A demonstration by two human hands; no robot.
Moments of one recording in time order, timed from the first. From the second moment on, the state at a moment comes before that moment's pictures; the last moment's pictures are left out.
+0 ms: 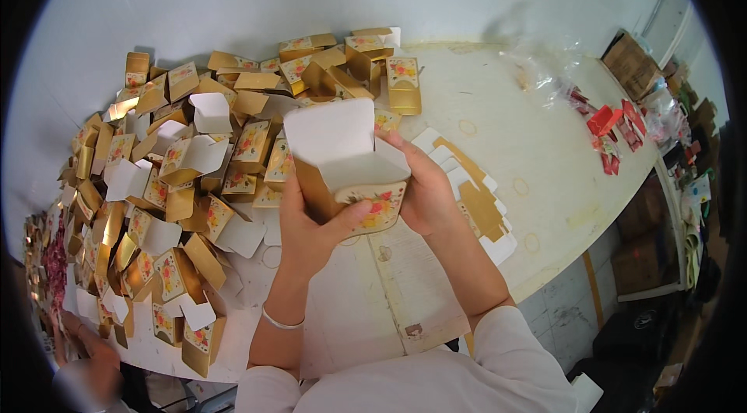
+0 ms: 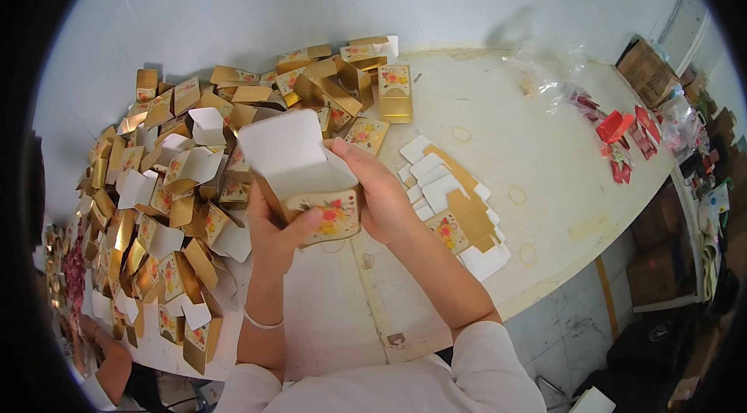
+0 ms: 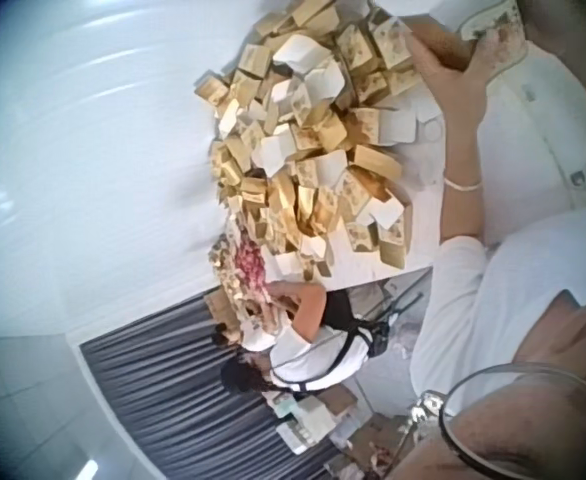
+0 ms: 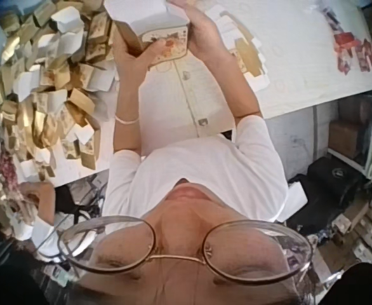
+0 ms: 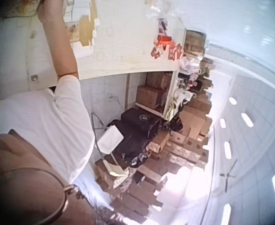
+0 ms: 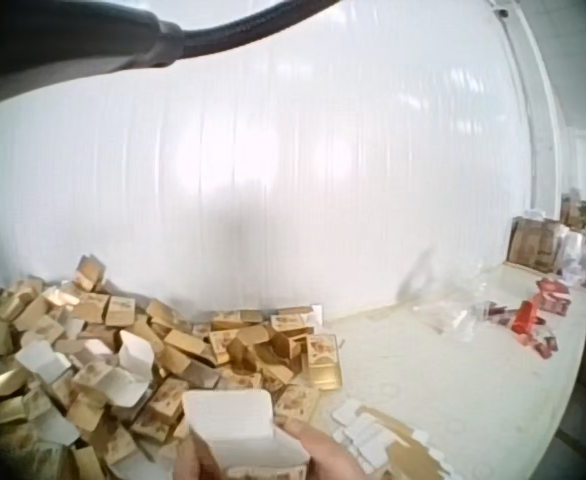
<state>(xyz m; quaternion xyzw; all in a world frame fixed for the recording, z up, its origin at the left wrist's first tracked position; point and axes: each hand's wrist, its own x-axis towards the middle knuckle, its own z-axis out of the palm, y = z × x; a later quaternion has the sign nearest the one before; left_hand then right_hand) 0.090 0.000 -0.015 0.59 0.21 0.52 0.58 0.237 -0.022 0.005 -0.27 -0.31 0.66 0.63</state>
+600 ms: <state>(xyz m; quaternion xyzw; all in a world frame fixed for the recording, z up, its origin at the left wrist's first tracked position) 0.084 -0.007 -0.016 0.68 0.19 0.55 0.45 0.238 -0.019 0.010 -0.18 -0.57 0.47 0.65</state>
